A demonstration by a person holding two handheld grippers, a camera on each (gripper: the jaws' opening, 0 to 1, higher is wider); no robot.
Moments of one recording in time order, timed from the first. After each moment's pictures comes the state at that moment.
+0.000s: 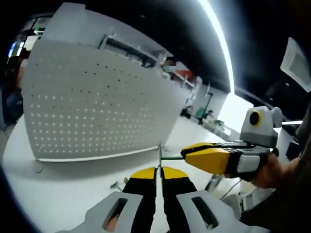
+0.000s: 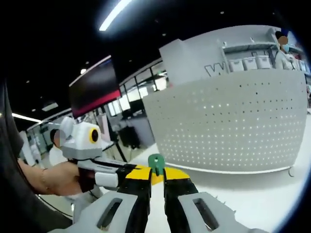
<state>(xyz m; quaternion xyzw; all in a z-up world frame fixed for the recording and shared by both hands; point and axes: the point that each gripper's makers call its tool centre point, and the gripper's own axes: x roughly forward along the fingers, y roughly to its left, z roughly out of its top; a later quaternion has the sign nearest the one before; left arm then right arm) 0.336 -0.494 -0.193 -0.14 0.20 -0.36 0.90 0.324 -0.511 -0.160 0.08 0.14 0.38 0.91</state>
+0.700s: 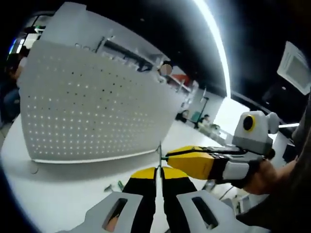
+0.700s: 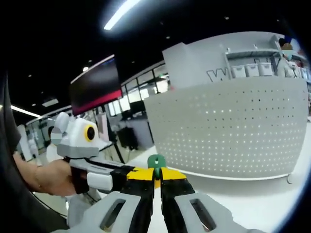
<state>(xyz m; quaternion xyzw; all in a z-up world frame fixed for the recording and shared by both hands) 0.331 -0.503 -0.183 -0.15 0.19 -0.38 0.89 0.327 -0.503 -0.157 0.06 0.12 0.38 0.92</state>
